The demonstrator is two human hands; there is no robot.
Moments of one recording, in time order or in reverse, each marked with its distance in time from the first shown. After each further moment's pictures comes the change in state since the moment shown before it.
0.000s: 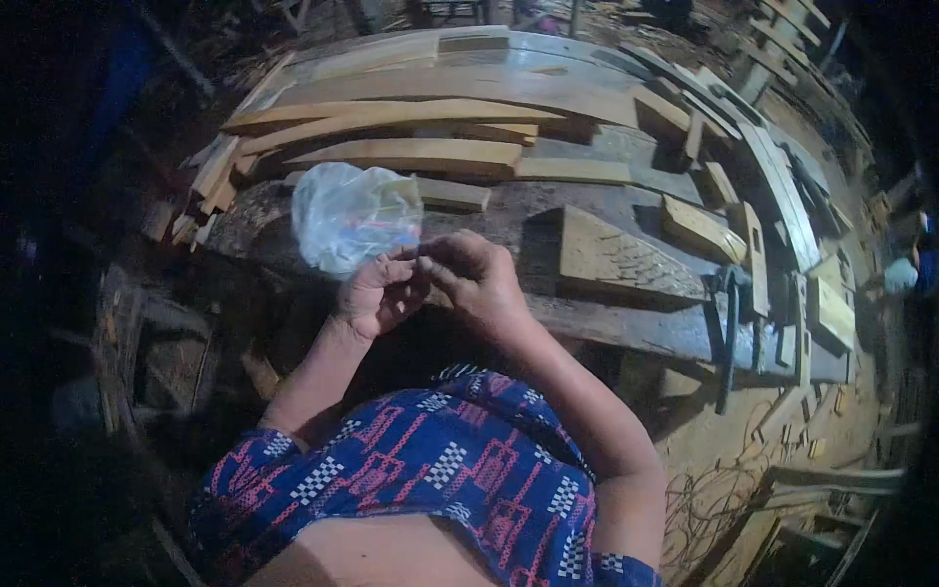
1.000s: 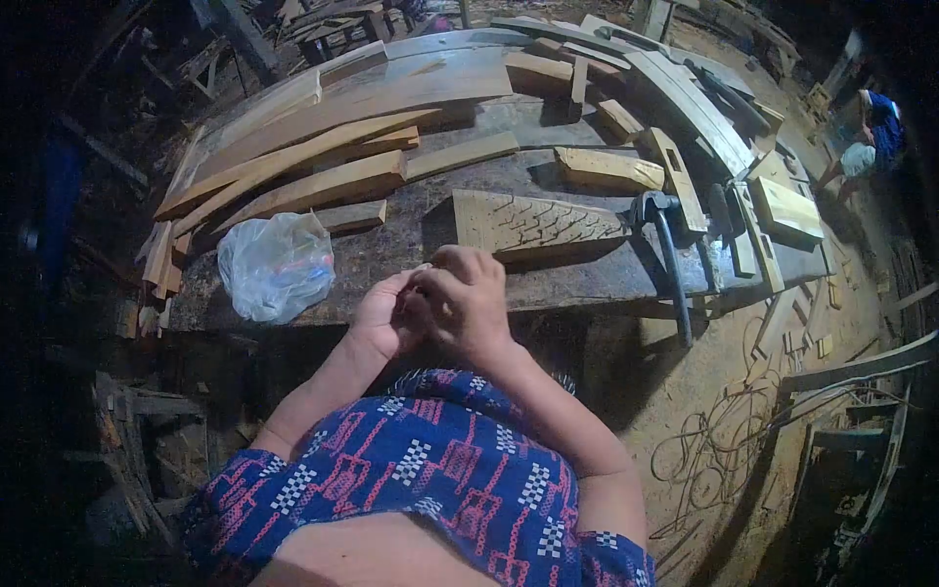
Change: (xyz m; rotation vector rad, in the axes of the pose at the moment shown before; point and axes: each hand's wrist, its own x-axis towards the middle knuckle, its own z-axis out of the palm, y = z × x) left_hand 0.046 -0.063 0.039 -0.296 -0.032 -0.385; right_hand -0.067 0.000 -0.038 -0.756 0.365 -0.365
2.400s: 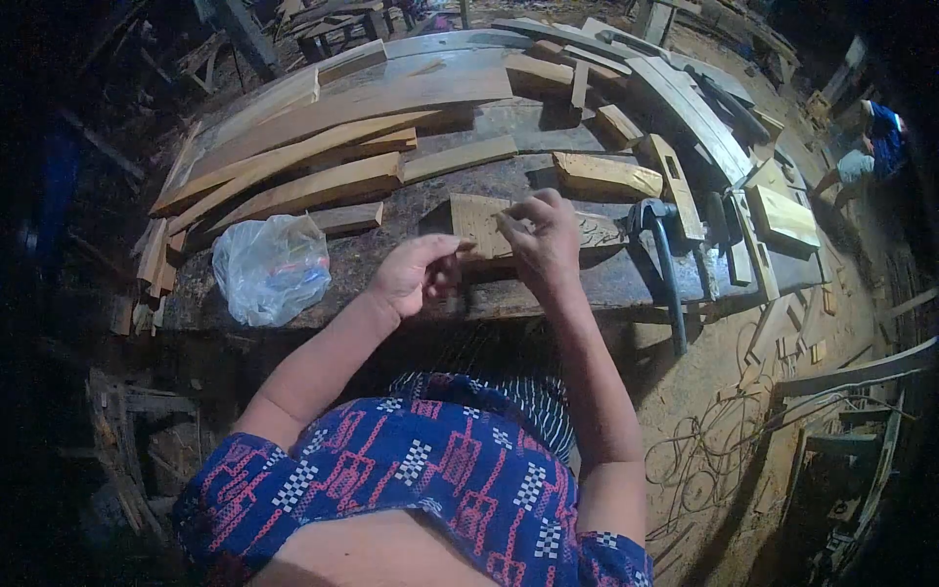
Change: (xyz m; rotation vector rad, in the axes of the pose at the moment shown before) left_hand 0.037 0.011 0.036 0.627 0.121 0.066; right_hand 0.039 0.064 -0.053 -0.040 0.102 0.406
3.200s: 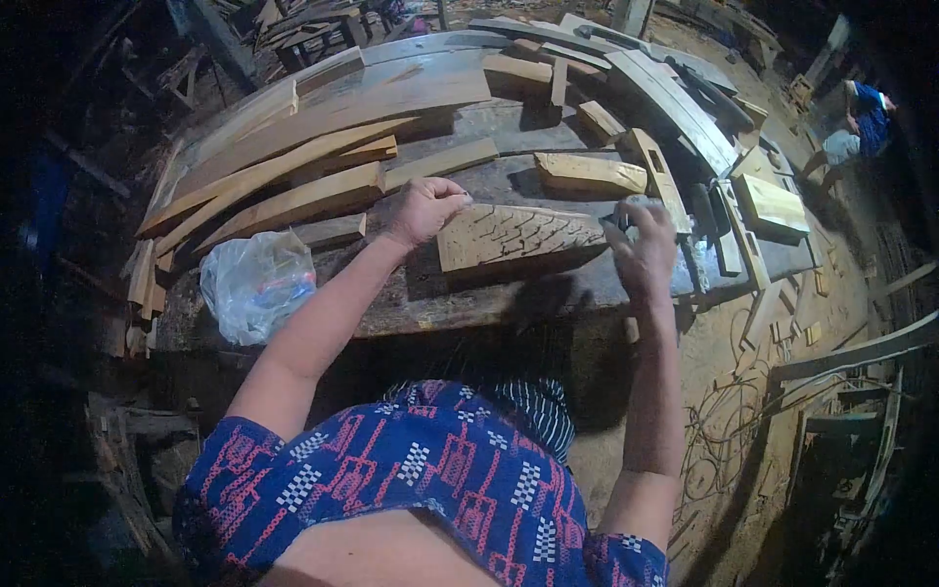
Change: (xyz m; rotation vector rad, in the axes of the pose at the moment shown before) left_hand 0.111 0.032 -0.015 0.980 0.094 0.654; right_hand -0.007 0.062 -0.108 -0.516 0.119 0.126
